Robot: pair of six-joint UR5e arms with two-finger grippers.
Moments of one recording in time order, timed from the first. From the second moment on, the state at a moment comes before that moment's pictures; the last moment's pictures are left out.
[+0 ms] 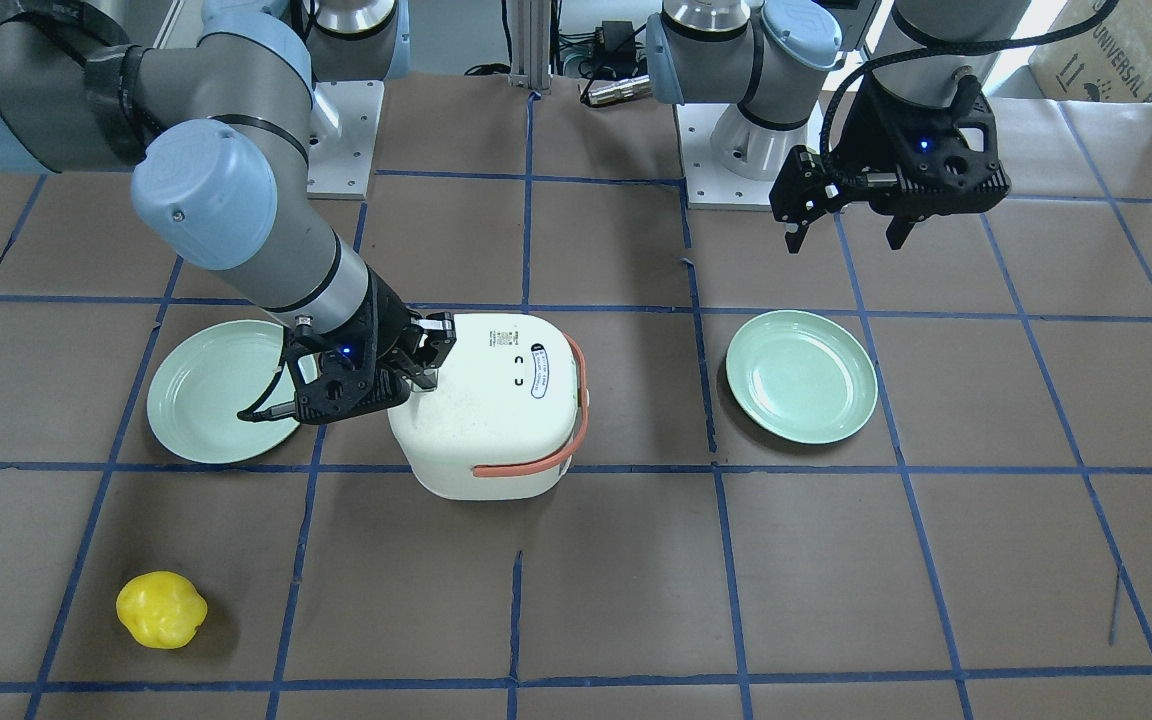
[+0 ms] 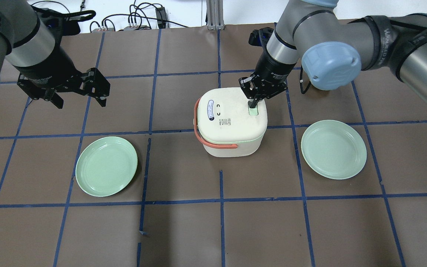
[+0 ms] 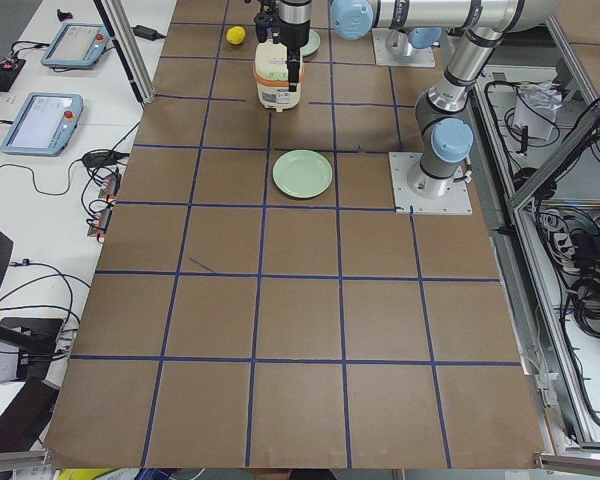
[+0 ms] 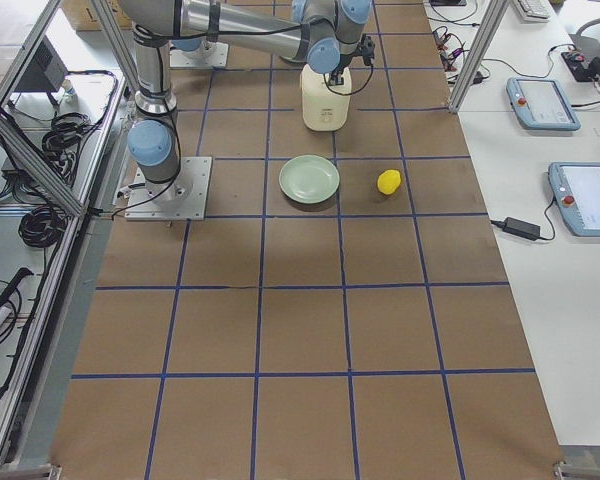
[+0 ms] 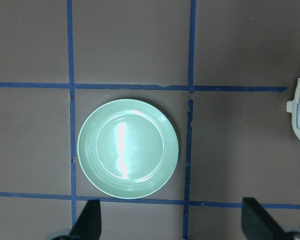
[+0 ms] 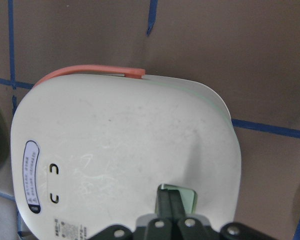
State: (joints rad) left arm -1.51 -1.48 -1.67 -1.53 1.62 0.03; right arm 1.69 -1.31 1.62 -1.81 -1.26 -0.04
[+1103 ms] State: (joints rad) left arm -1.51 -1.48 -1.67 -1.53 1.62 0.03; right arm 1.69 -1.36 1.58 -1.80 -1.29 -0.03
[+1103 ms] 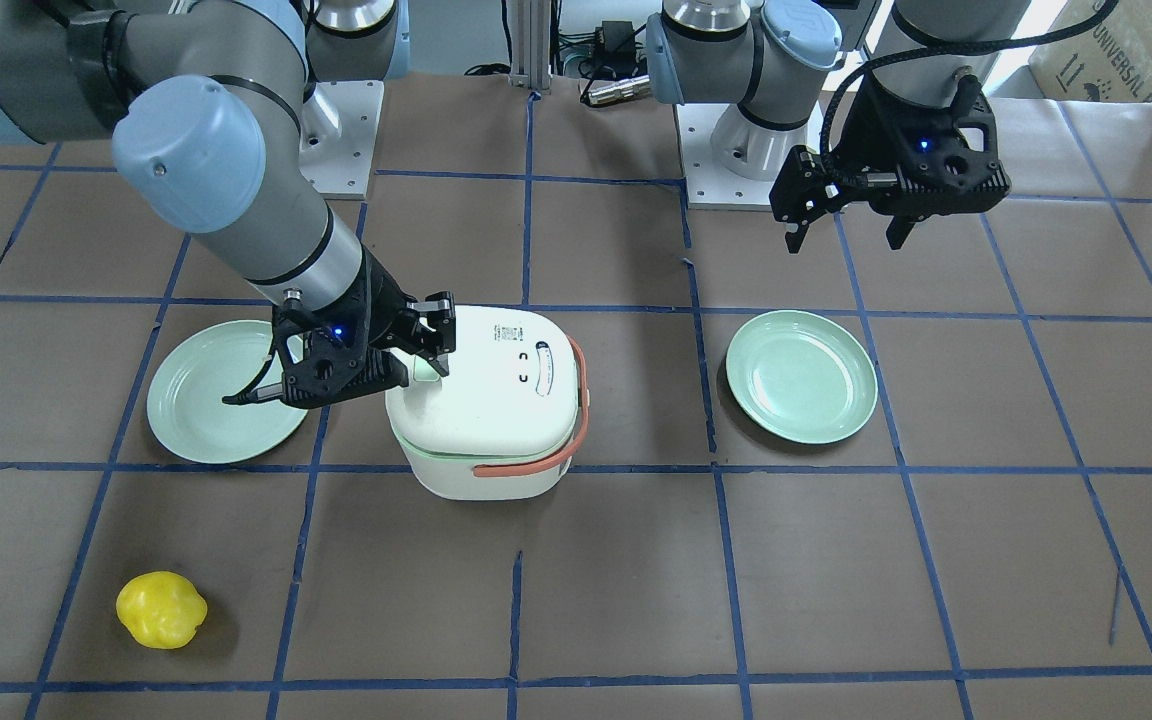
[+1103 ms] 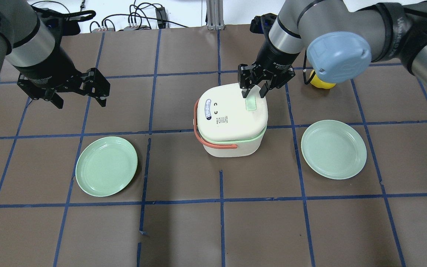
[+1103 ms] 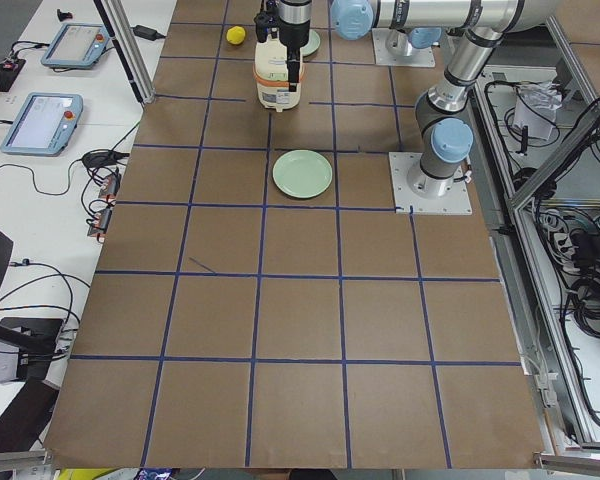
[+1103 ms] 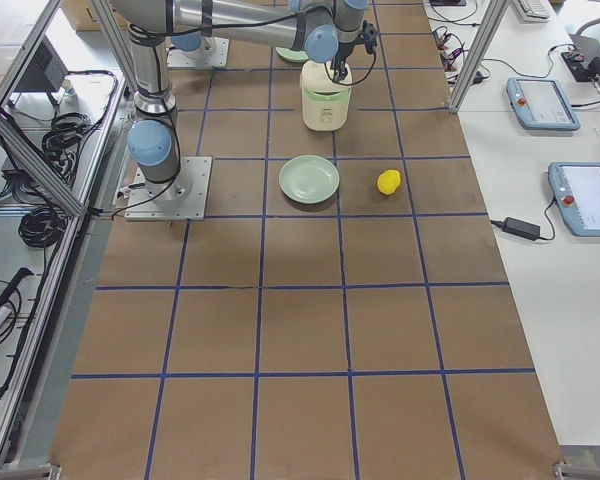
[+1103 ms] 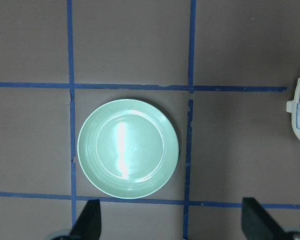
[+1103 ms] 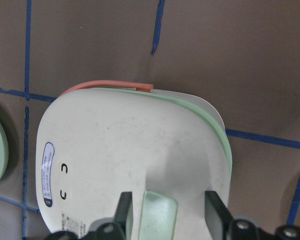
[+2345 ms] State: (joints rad) left arm -1.51 -1.48 -1.67 -1.53 1.62 0.03; right arm 1.57 -1.57 1.57 -1.69 -1.51 -0.04
